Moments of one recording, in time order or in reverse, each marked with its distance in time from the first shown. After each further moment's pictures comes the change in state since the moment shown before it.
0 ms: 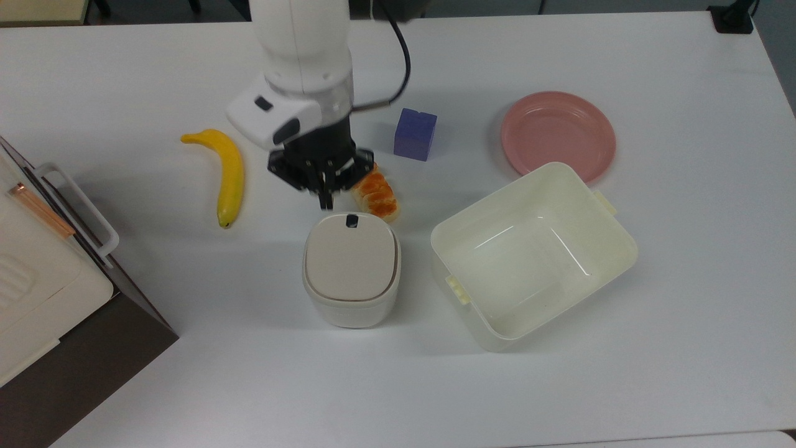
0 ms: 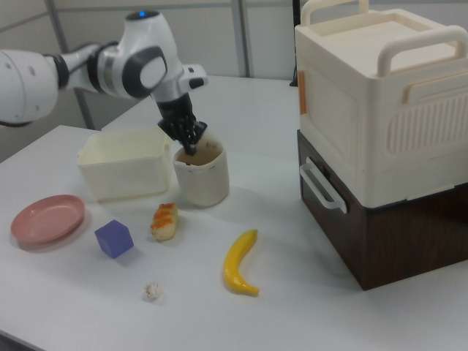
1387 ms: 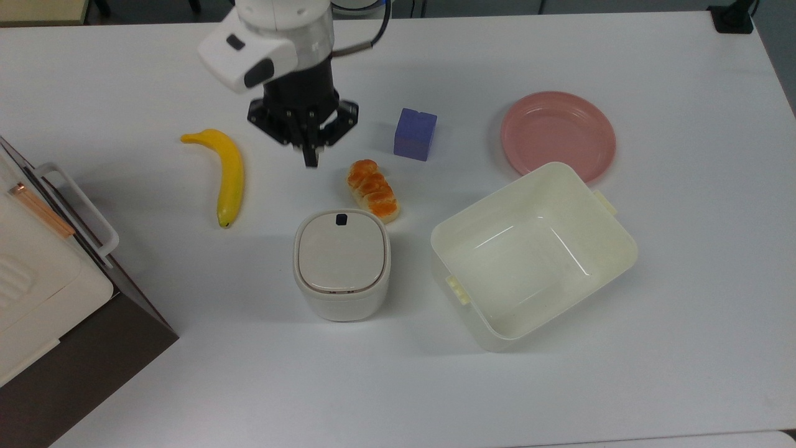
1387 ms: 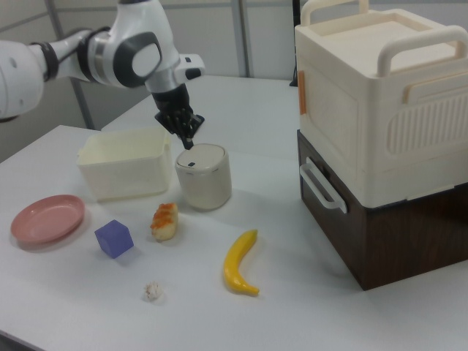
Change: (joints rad) arm -0.023 -0.092 0.000 -0.038 0.000 -0.065 0.012
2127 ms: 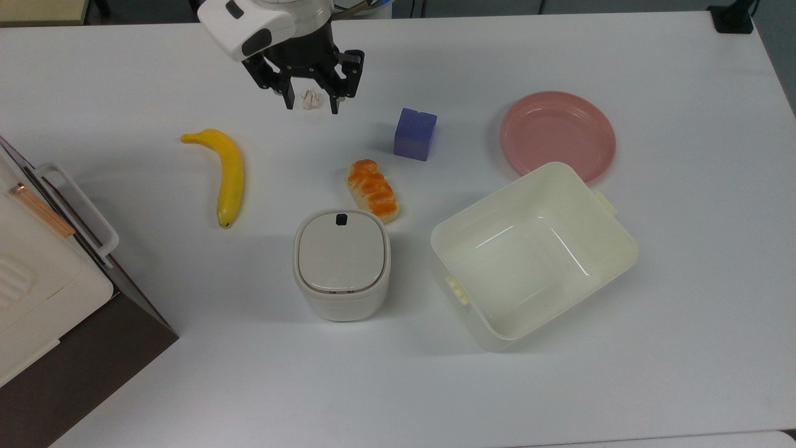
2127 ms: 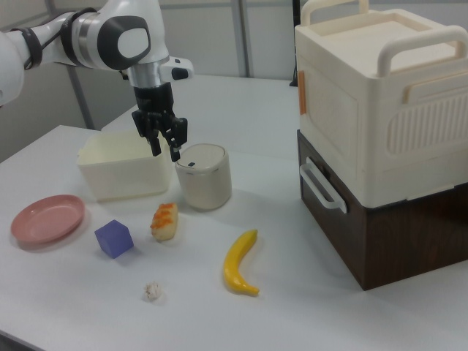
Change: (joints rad) arm 0.000 -0.075 0.000 0.001 -0.016 -0.304 0.071
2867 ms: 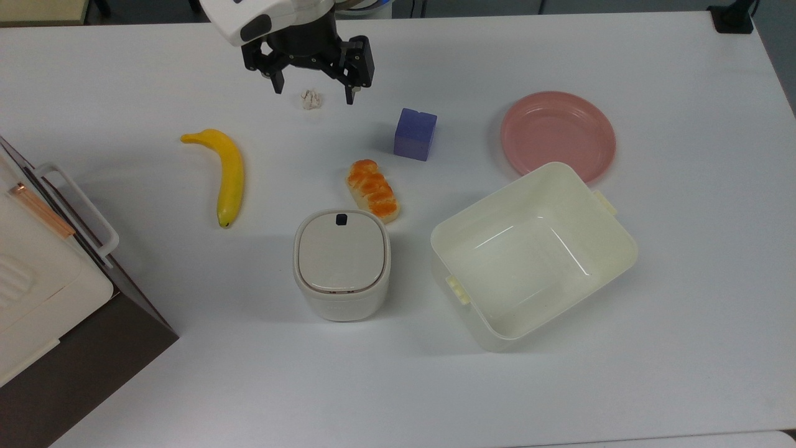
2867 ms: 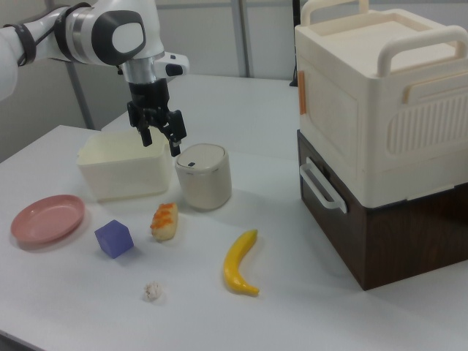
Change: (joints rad) arm 0.000 -0.020 0.008 0.000 0.000 -0.015 0.080
